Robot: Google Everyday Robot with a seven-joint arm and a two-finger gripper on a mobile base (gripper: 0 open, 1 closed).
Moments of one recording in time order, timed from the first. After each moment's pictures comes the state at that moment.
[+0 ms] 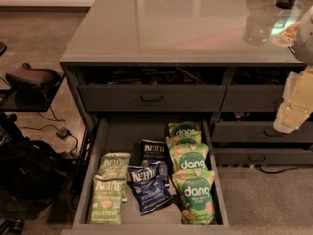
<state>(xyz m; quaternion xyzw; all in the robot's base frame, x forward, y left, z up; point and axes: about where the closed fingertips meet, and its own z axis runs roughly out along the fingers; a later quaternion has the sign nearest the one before) 0.438 -0.217 0.976 -0.60 0.78 -0.03 0.16</state>
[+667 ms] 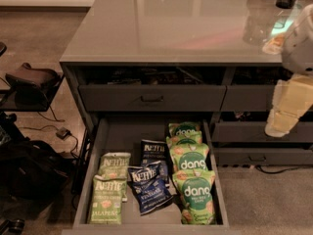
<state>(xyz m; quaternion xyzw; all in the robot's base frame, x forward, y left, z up) 0.446 -0.214 0.956 -0.61 0.78 -0.04 0.15</state>
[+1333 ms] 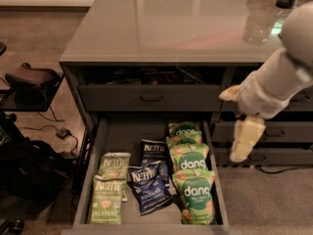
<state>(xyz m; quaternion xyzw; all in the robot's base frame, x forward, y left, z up) 0.476 -0.180 0.814 -0.66 0.73 0.10 0.14</state>
